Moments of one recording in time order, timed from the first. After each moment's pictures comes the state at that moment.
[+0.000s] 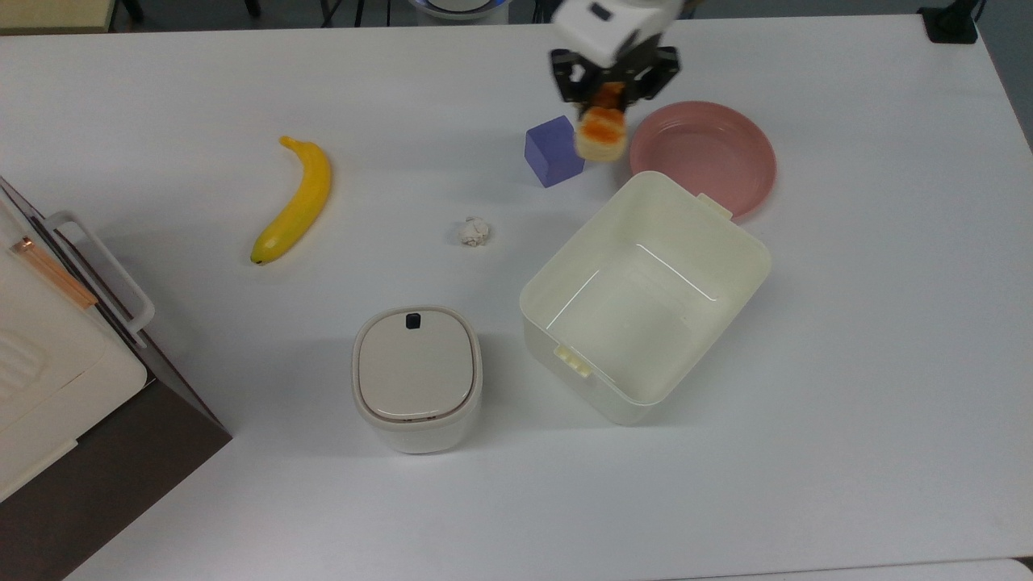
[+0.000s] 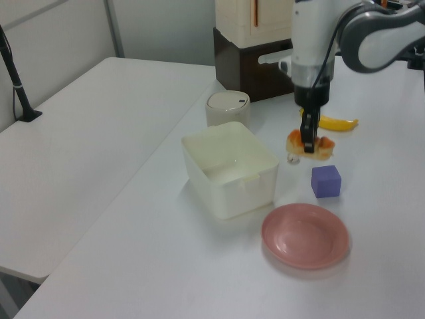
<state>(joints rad) 0.39 0.05 0.00 -1.92 -0.05 1.92 0.32</state>
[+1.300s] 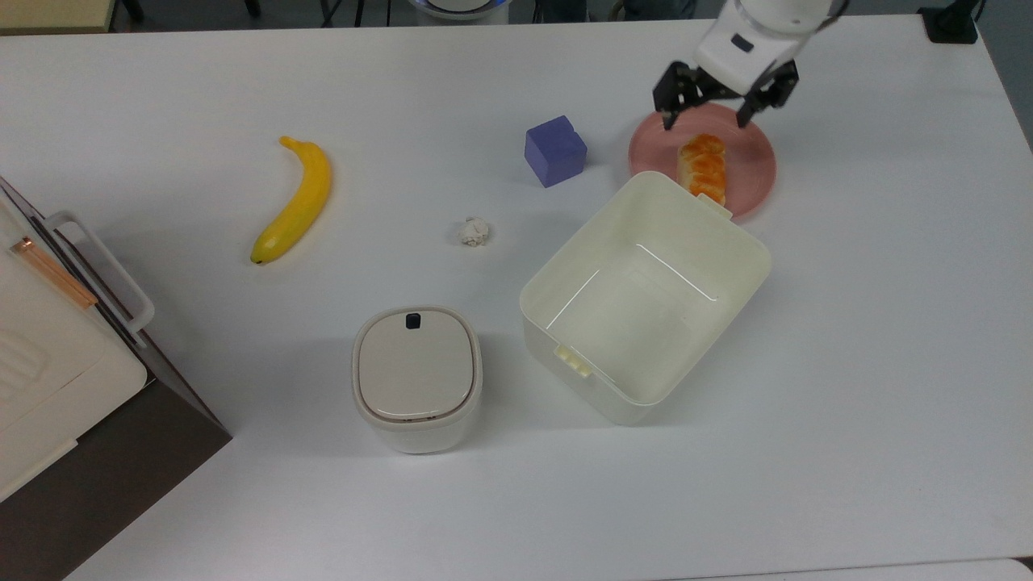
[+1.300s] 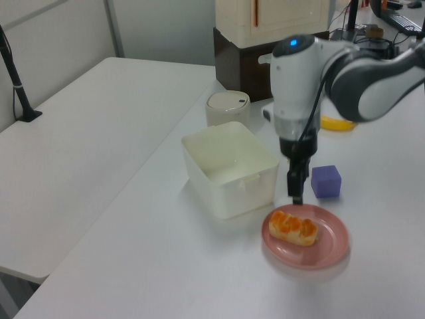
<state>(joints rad) 0.50 0.24 0.09 -1.75 -0.06 1.86 0.50</state>
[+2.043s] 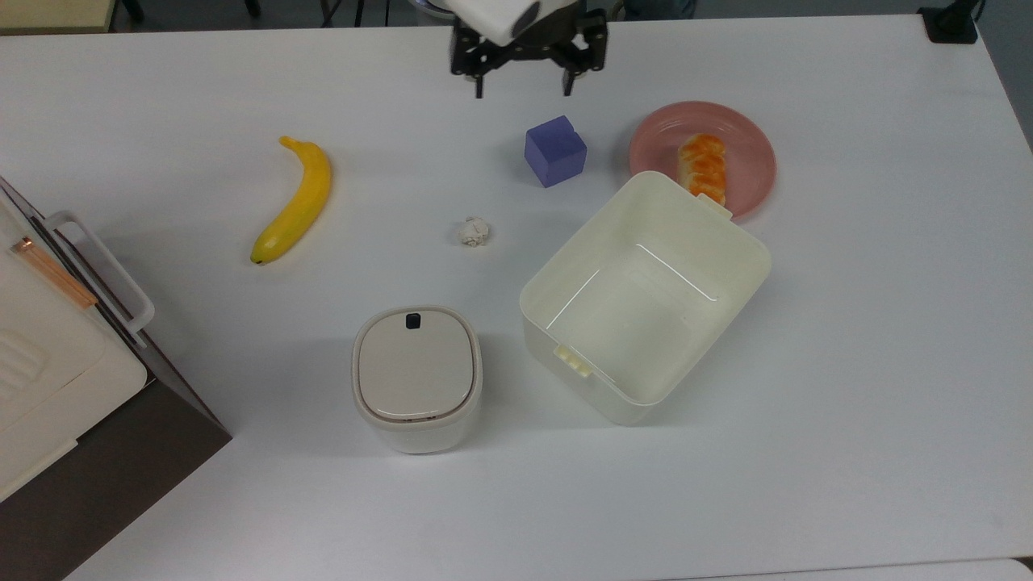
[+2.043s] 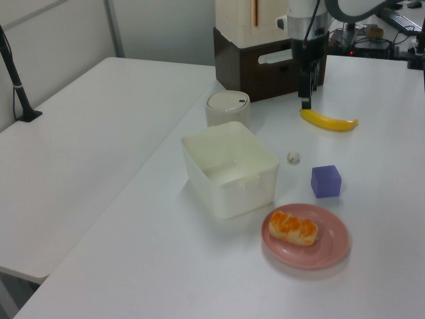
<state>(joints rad) 0.08 0.06 0.12 -1.72 -0.06 1.70 0.12</state>
